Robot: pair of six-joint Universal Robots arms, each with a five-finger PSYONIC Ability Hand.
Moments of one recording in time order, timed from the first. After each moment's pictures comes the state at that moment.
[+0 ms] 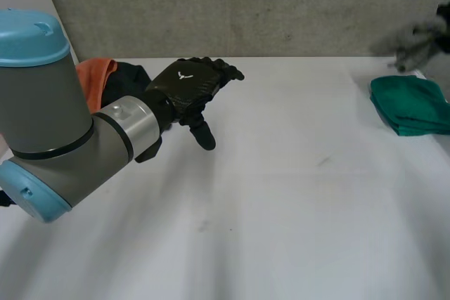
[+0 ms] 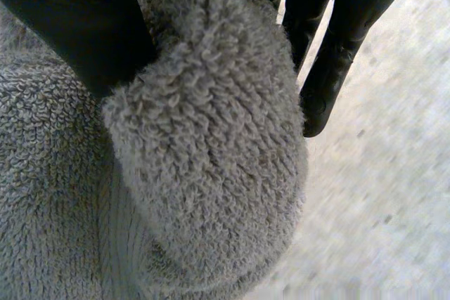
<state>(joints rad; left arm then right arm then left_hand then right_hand) 4.18 -1.93 -1.28 3.04 -1.27 3.30 1.34 -0.41 0.45 -0.62 0.90 3.08 0.22 0.22 0.22 0.22 0.05 0.92 1.17 1.16 1.19 0.94</state>
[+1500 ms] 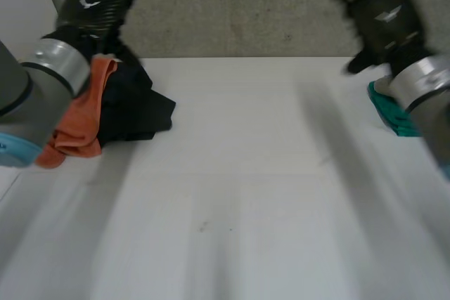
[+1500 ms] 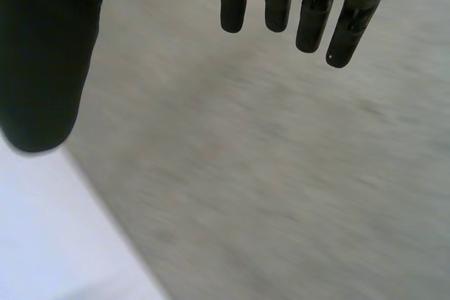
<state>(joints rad) 4.41 -1.87 -1.28 3.33 -1.40 3.34 1.79 -1.28 1.48 -0.49 1.26 2.75 0.22 0.22 0.22 0.21 0.04 0.21 0.22 0.21 0.24 0.06</state>
